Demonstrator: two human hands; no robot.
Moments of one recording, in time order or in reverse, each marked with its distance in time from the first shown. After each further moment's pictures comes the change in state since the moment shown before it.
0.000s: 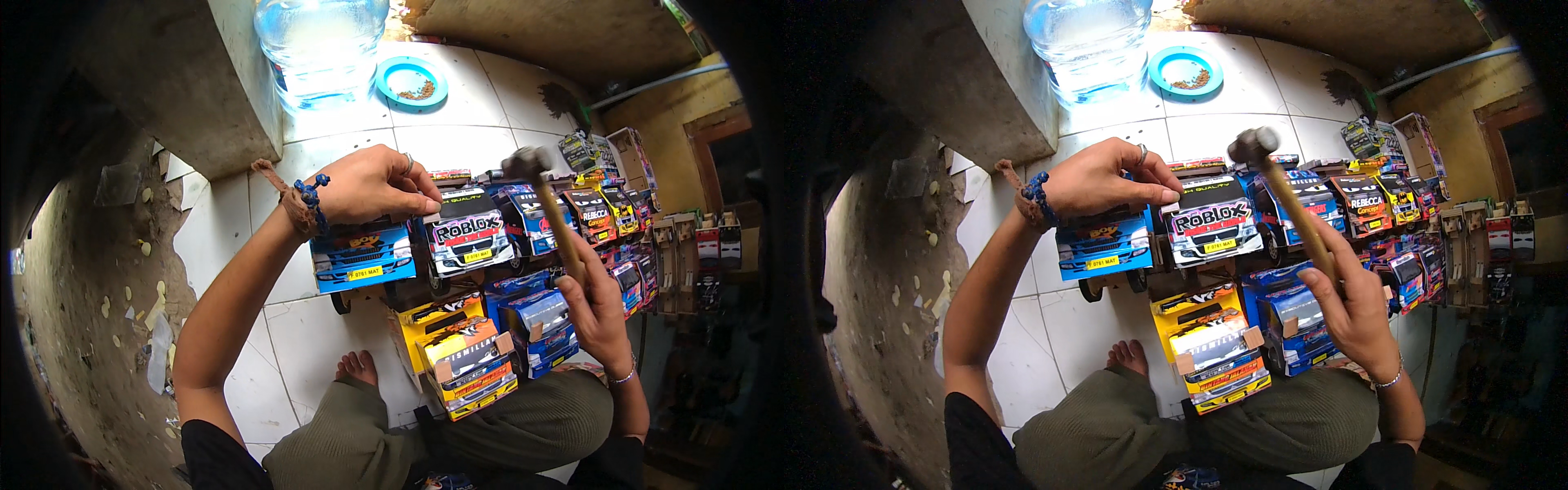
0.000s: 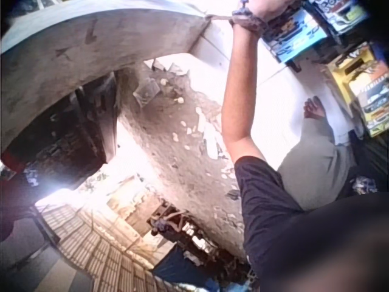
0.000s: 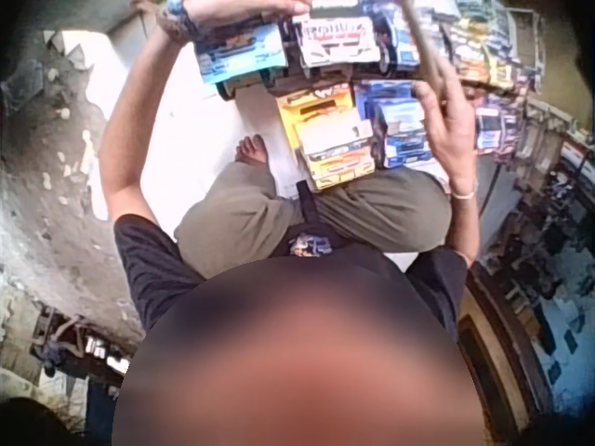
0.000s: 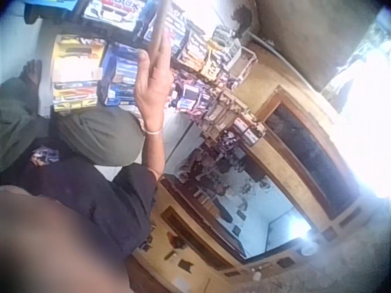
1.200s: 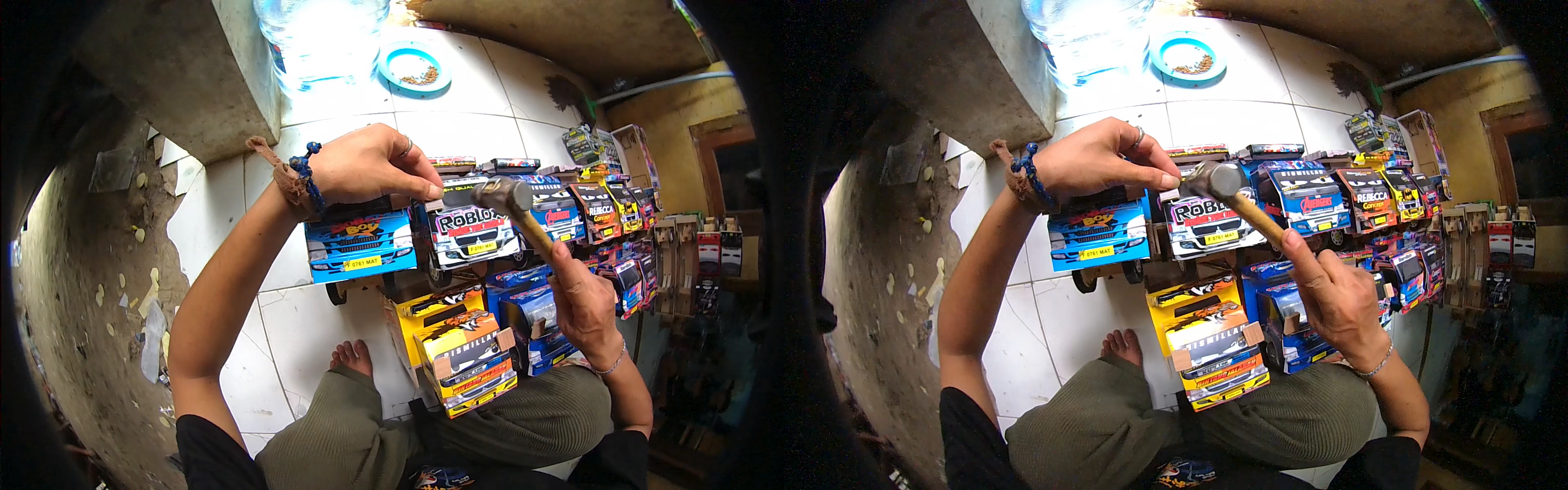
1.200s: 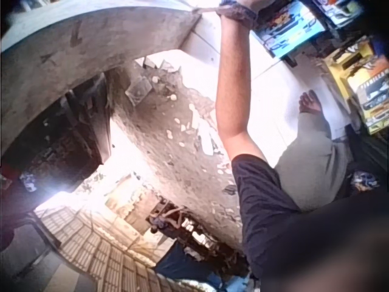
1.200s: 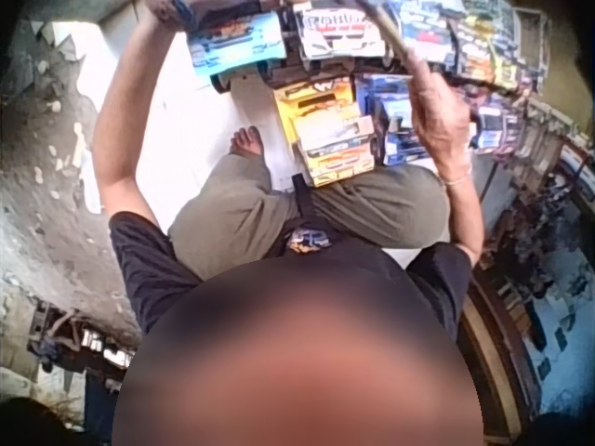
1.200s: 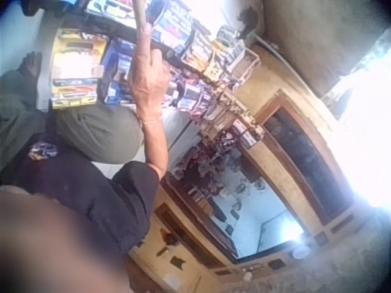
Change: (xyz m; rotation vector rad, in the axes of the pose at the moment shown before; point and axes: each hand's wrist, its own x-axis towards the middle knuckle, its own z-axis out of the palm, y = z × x) left_hand 0.006 -0.011 -0.001 -0.154 -0.057 -0.055; right_hand -0.006 0.039 0.016 -0.448 0.022 -0.415
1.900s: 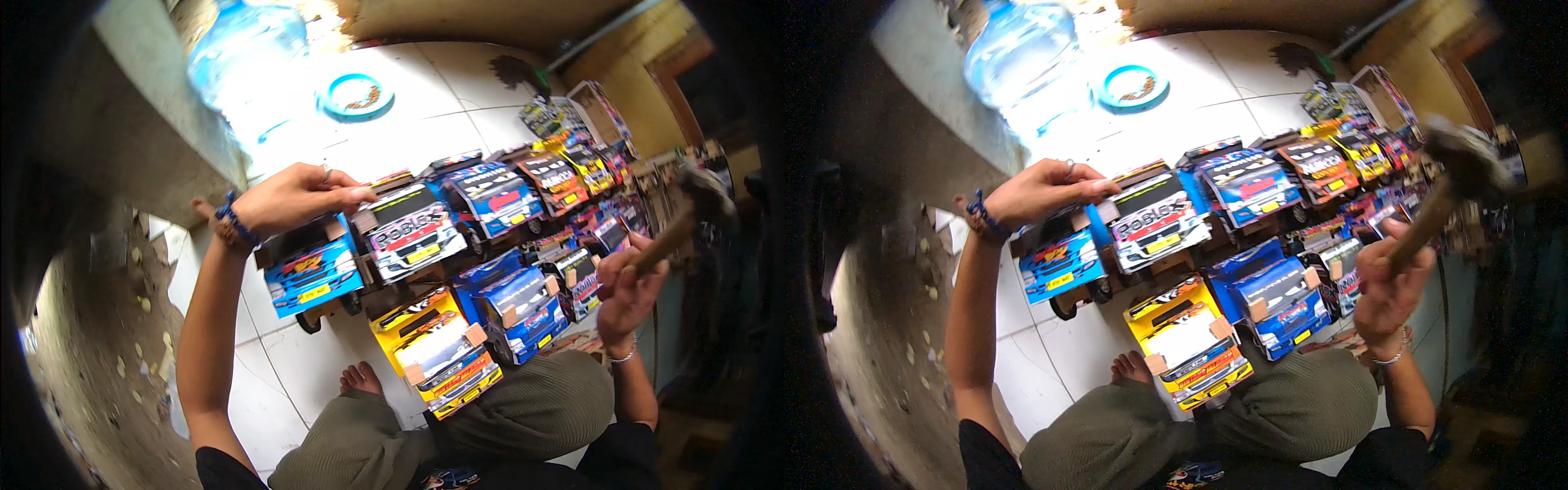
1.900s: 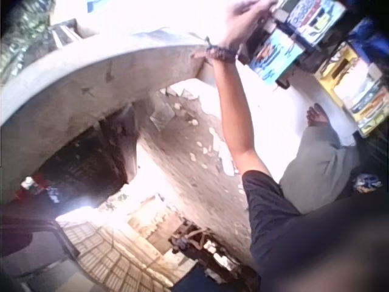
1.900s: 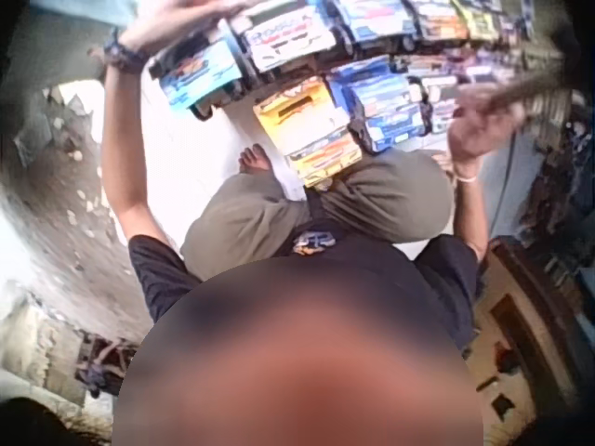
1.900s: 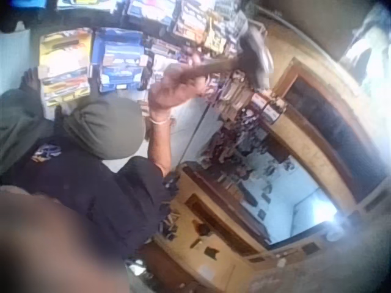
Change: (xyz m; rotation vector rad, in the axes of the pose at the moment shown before) left_hand 0.004 0.009 -0.013 0.098 -0.025 -0.026; right_hand -0.063 0.013 -0.036 0.539 0.598 0.345
